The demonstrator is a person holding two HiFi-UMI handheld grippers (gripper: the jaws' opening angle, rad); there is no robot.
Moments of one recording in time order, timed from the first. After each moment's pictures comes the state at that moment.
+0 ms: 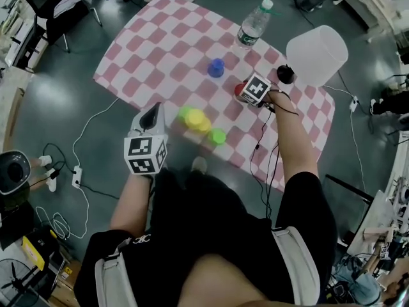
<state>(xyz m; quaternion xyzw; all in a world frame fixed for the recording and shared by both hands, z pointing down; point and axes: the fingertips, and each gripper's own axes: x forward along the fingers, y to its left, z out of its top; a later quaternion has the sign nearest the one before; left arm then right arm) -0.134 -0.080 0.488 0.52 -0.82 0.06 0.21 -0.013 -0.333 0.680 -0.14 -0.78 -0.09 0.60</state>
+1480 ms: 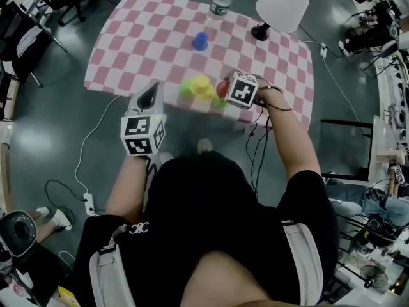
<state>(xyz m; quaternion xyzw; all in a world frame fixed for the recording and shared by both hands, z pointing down) -0.131 -0.058 0.458 0.67 -0.72 0.06 0.17 0.035 -0.164 0.606 -0.10 -0.78 -0.11 0.60</state>
